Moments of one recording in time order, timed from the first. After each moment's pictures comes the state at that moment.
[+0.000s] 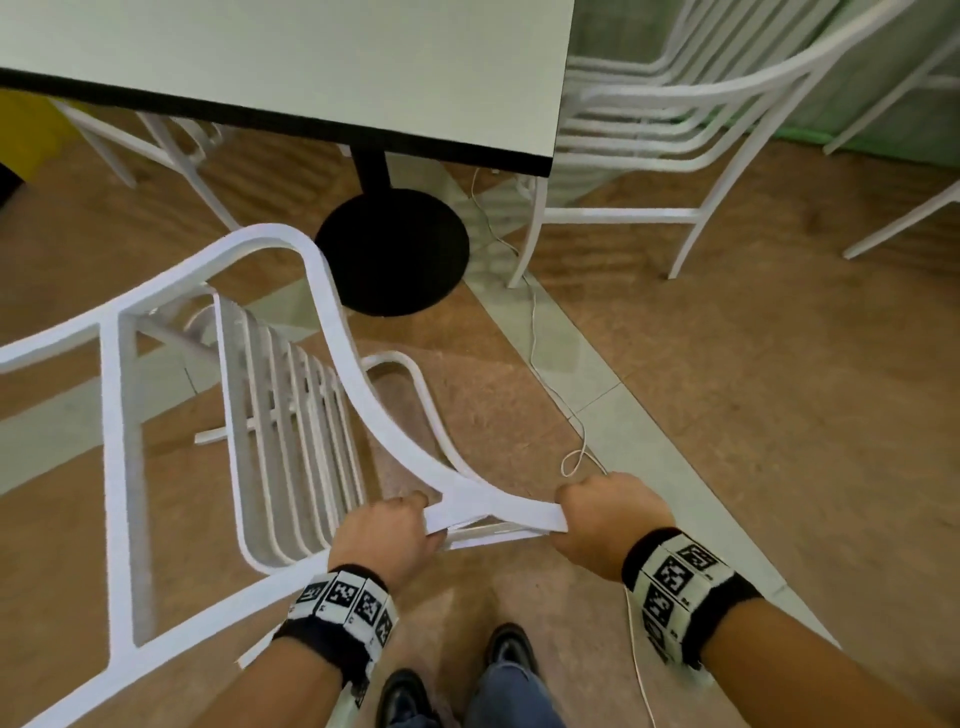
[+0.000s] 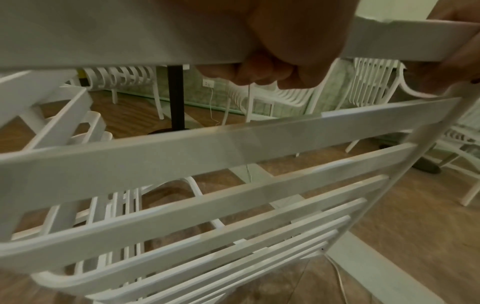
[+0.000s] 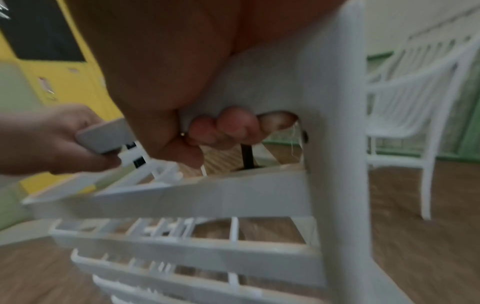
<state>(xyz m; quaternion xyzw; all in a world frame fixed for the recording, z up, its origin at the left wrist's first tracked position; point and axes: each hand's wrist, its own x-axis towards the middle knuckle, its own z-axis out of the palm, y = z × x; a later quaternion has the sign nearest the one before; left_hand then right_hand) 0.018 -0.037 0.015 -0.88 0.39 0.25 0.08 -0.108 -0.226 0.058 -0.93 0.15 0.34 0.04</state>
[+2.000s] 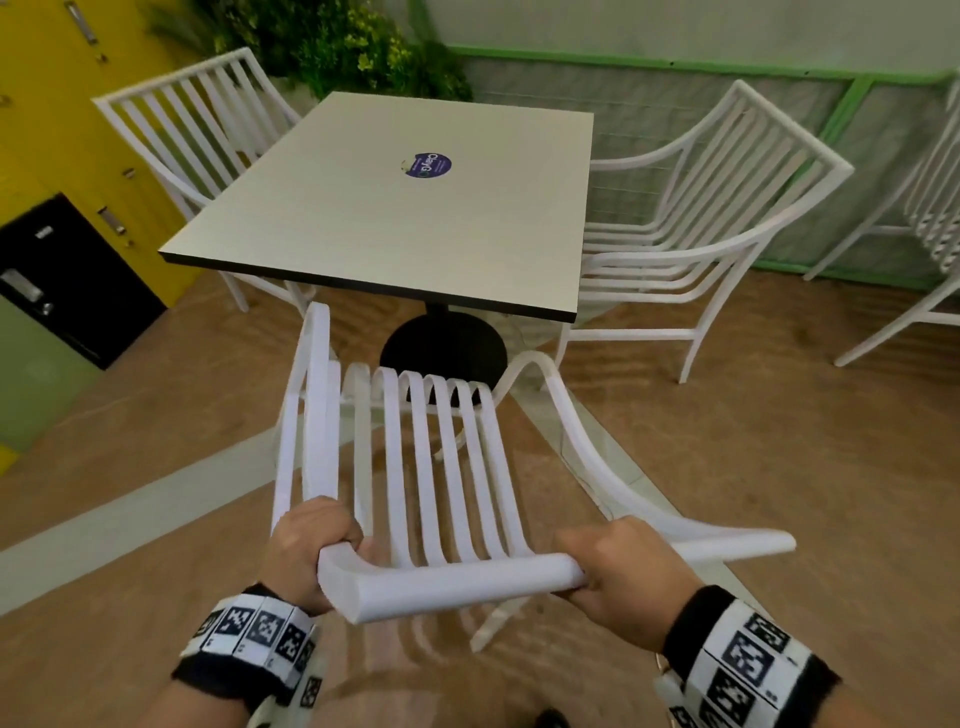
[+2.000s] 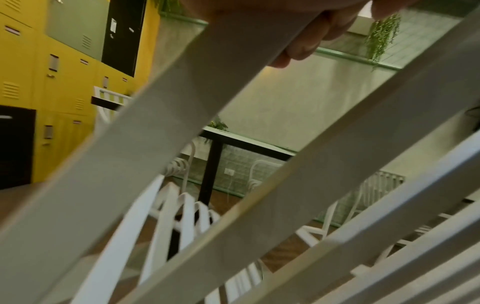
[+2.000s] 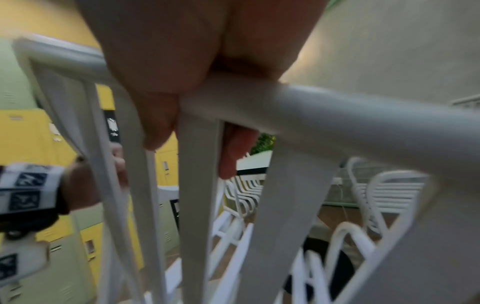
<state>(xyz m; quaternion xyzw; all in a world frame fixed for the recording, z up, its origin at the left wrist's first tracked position) 0.084 0.104 0.184 -0.75 0.50 -0.05 -0.43 -0.128 -0.140 0.250 -0.98 0.06 0.03 0.17</state>
